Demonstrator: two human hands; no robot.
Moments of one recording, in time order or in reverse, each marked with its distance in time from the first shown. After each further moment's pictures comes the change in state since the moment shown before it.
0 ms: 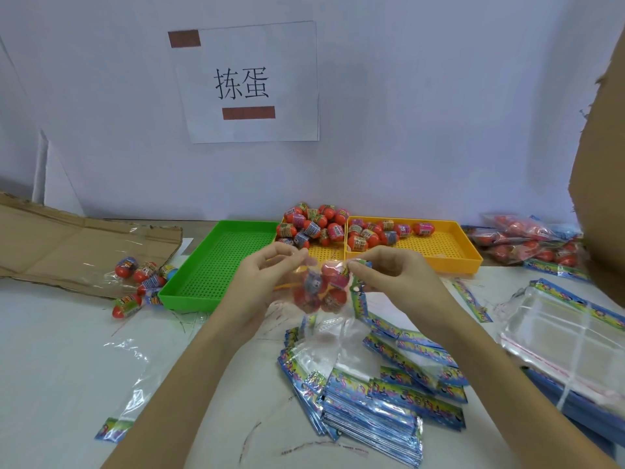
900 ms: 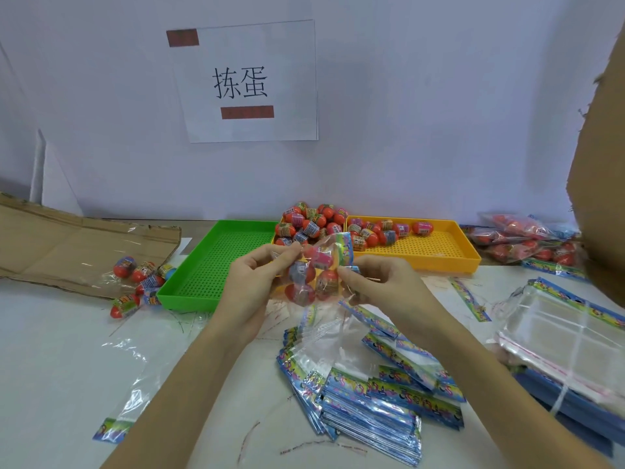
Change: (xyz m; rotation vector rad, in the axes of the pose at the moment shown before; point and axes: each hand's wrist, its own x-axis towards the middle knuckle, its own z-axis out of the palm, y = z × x) left_hand 0.001 -0.001 0.004 -0.144 0.152 -0.010; right_hand -0.005 0.000 0.016 0.097 -0.059 0.045
